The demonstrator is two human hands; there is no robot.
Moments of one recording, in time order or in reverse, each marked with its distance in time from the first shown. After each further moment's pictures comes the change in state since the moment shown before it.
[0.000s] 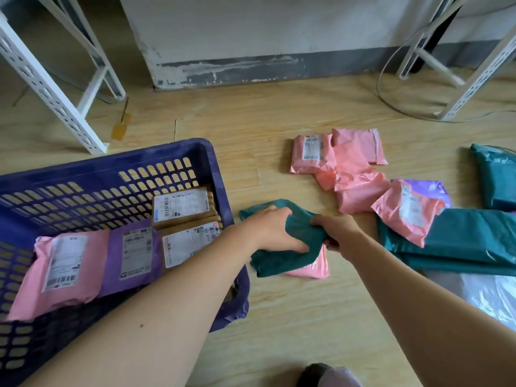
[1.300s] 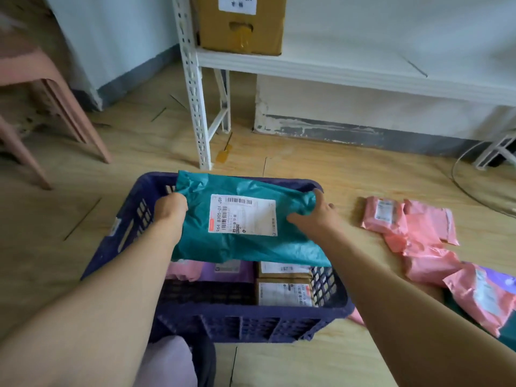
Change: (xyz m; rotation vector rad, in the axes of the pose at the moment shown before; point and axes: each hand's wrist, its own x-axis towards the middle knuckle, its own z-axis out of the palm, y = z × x) left_hand -0.215 -0.240 -0.105 -0.891 0.960 -0.843; right_hand -0.177 -0.113 0.170 -0.711 -0.022 -0.562
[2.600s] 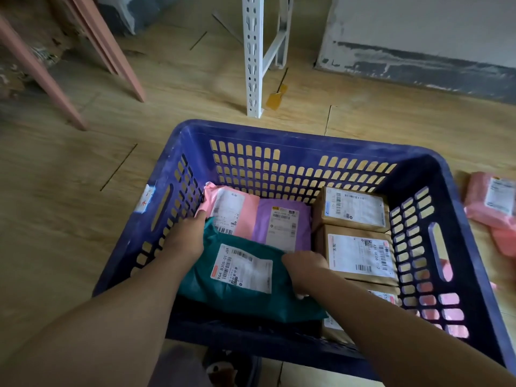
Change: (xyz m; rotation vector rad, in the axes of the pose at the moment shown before) left_hand 0.117 -0.156 0.020 1.016 -0.189 0.322; right_hand 0.049 -0.017 0.220 -0.948 -0.738 -0.401
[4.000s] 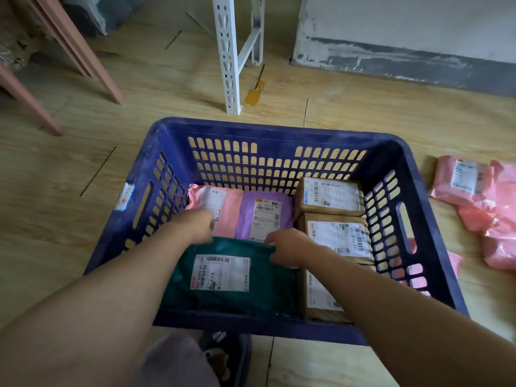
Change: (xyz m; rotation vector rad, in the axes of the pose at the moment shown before) left_hand 0.011 0.032 -0.019 0.070 -0.304 0.177; right_hand -0.012 0.016 -0.010 0.292 0.146 -0.086
